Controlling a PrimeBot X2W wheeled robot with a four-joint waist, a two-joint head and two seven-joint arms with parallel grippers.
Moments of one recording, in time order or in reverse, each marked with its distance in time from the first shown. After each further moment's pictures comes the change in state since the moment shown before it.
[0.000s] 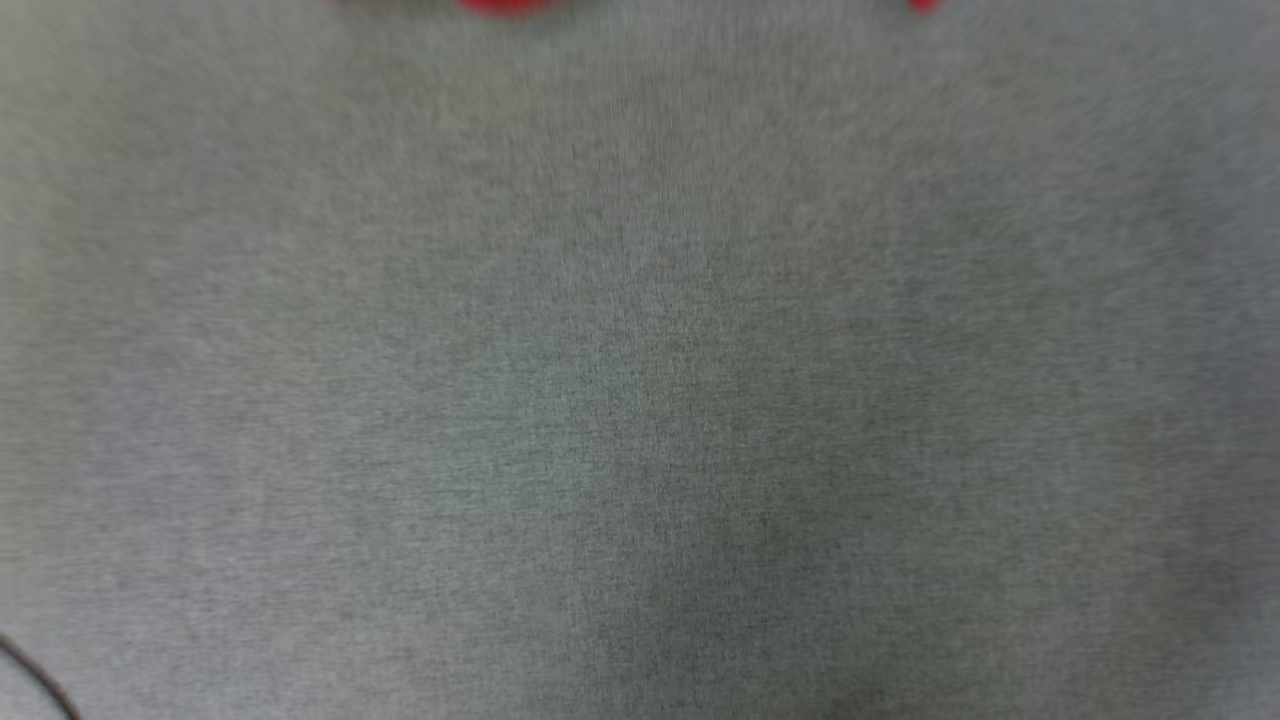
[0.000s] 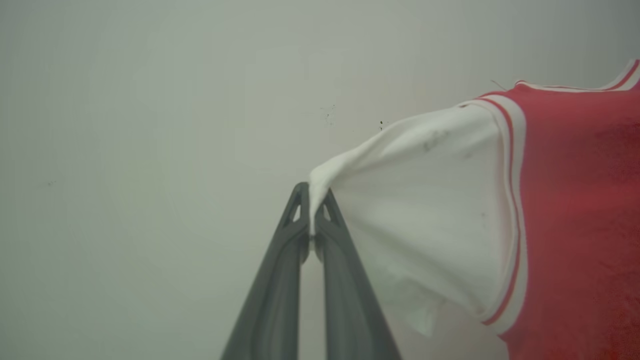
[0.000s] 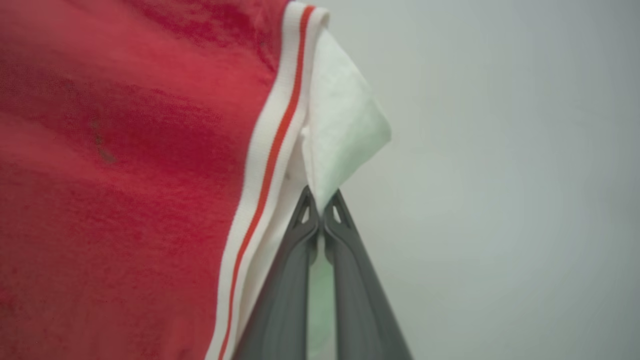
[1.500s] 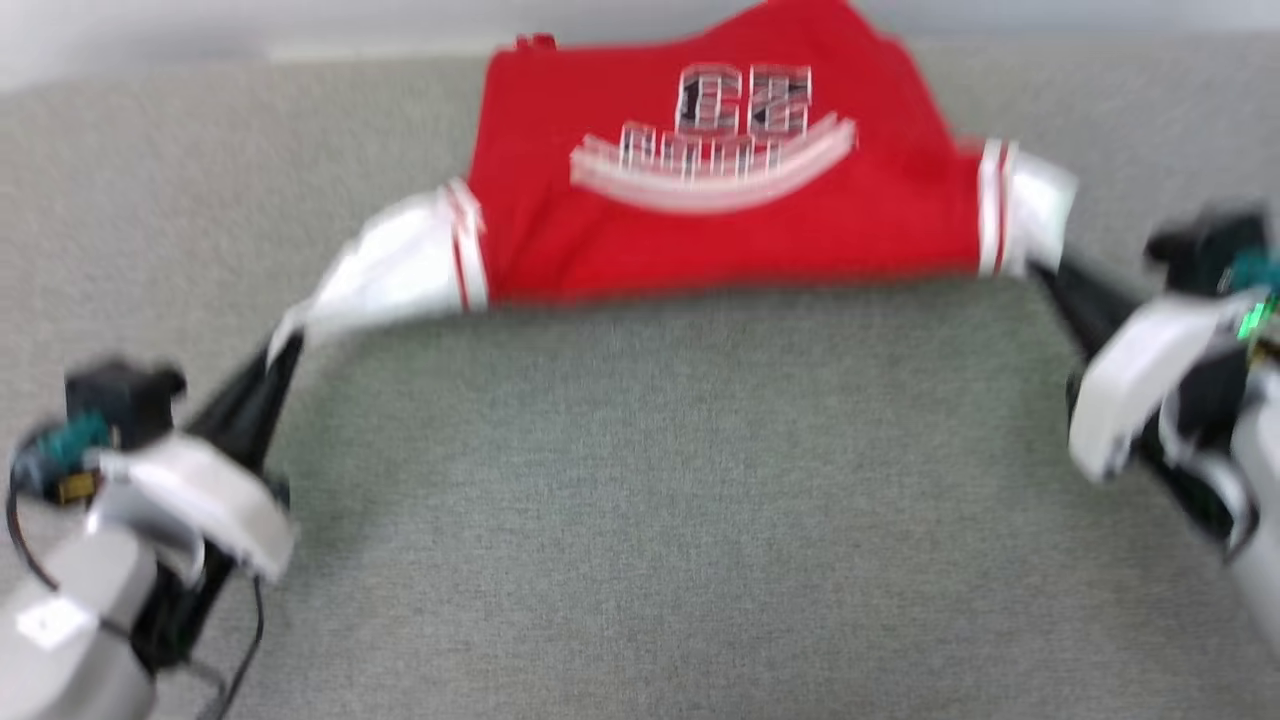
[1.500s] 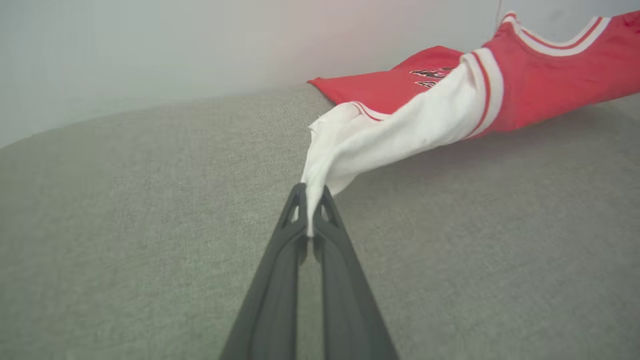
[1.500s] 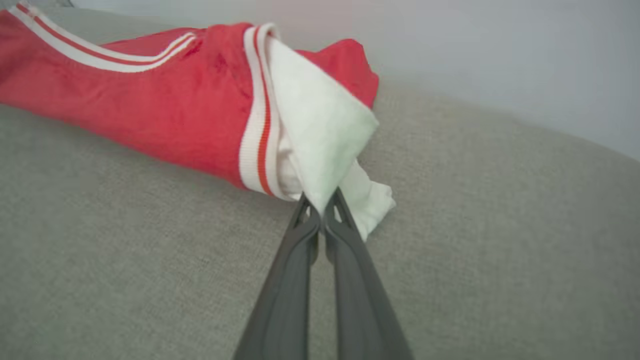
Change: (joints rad) left arm 0.917 -0.193 -0.332 0.221 -0.068 0.002 -0.231; right arm 0.898 -0.147 0.271 0.075 0.310 0.000 -0.173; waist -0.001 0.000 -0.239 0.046
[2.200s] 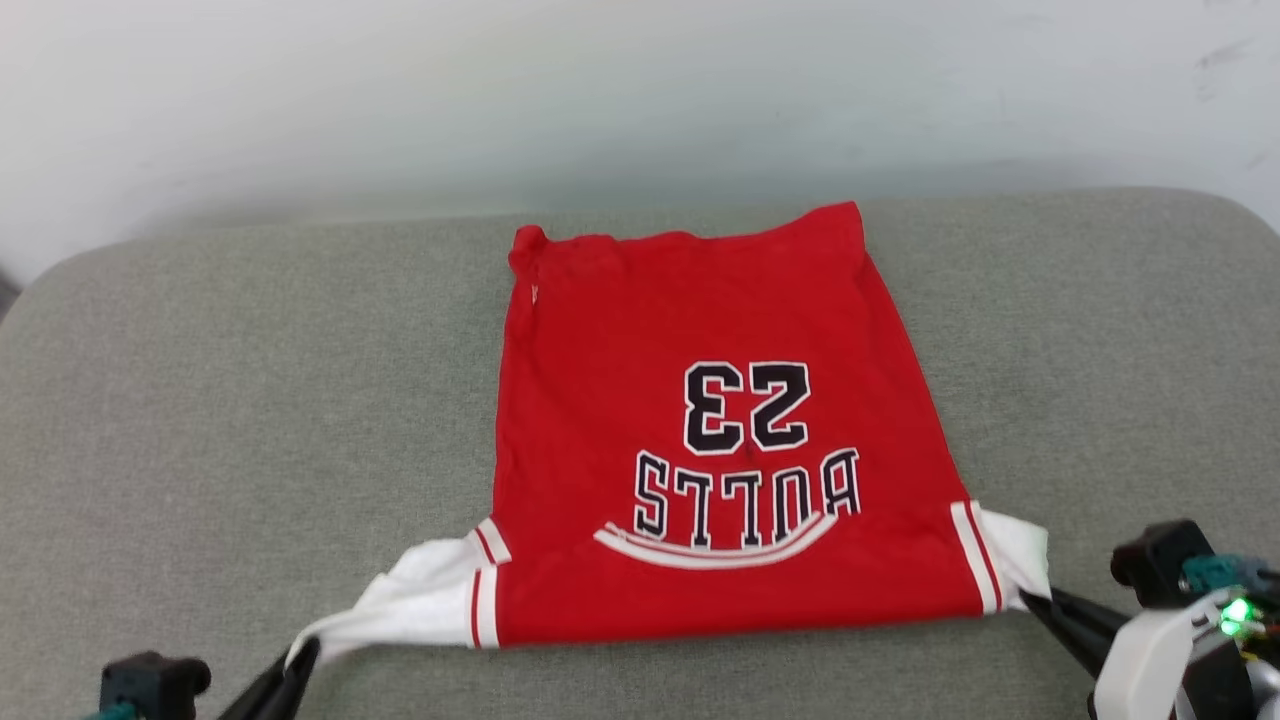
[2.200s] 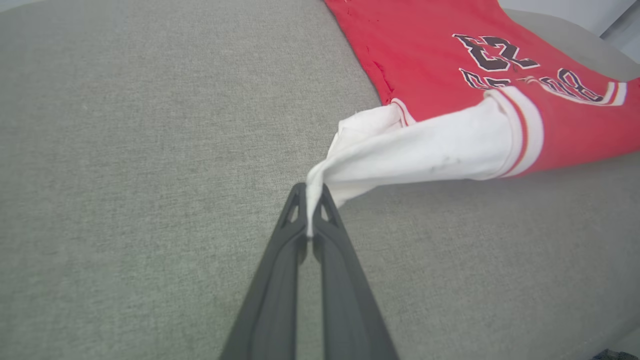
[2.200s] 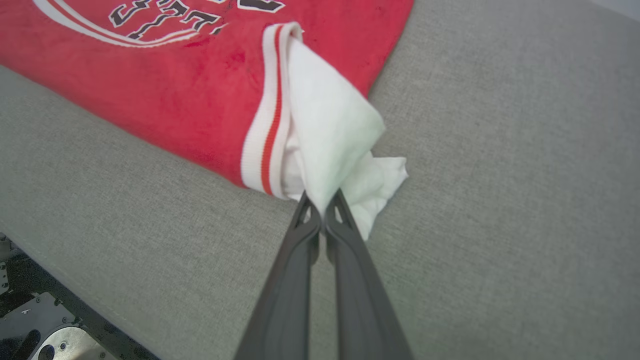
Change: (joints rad) left arm 0.502 0.086 -0.010 -0.220 -0.128 0.124 0.004; right arm 0.490 -0.178 0.062 -0.269 0.080 0.000 0.112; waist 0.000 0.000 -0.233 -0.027
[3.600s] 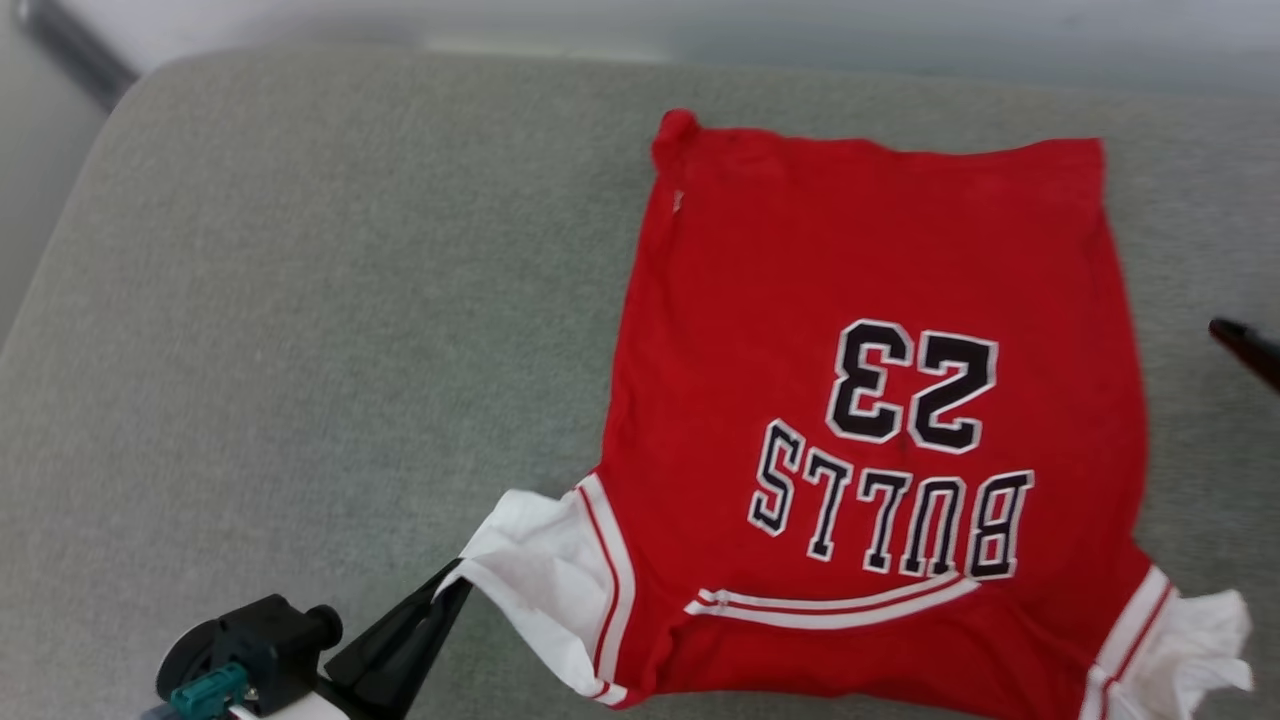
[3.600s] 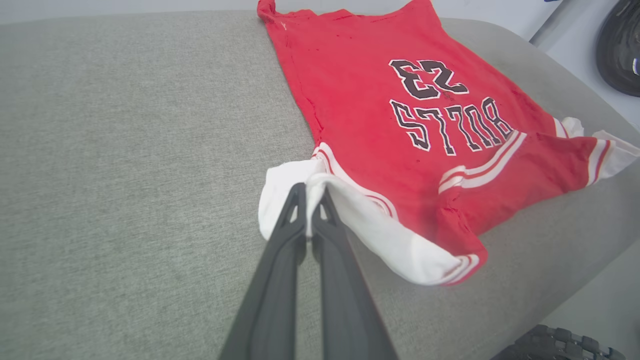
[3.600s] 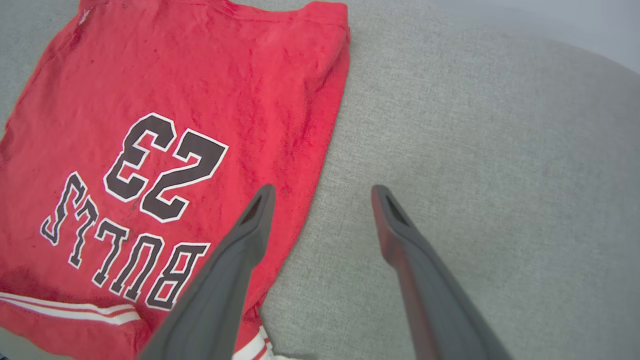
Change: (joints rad) left arm -0.055 0.020 -0.073 -0.399 0.132 0.033 0.073; right arm -0.289 0.080 -0.520 -0.155 0.021 -0.001 0.752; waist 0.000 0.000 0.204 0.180
